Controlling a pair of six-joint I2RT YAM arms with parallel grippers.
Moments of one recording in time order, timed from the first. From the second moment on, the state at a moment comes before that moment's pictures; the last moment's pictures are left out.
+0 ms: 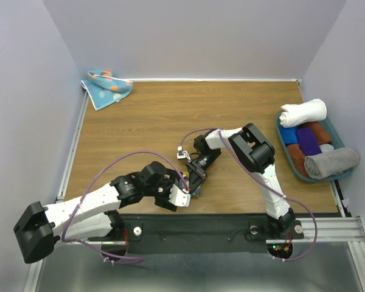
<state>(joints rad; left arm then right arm) -0.94 0.91 0.50 -0.36 0.25 0.90 0.65 2.32 1.45 -1.06 -1.24 -0.51</state>
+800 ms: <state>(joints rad) -1.07 1.25 0.57 -0.24 0.13 0.75 0.63 2.34 1.48 -1.14 -1.22 -0.55</state>
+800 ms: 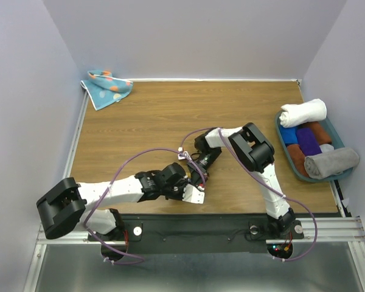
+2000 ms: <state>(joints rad) -0.45 2.18 1.43 -1.24 1.06 0.98 0.45 1.55 1.38 -0.95 -0.59 -0.45</state>
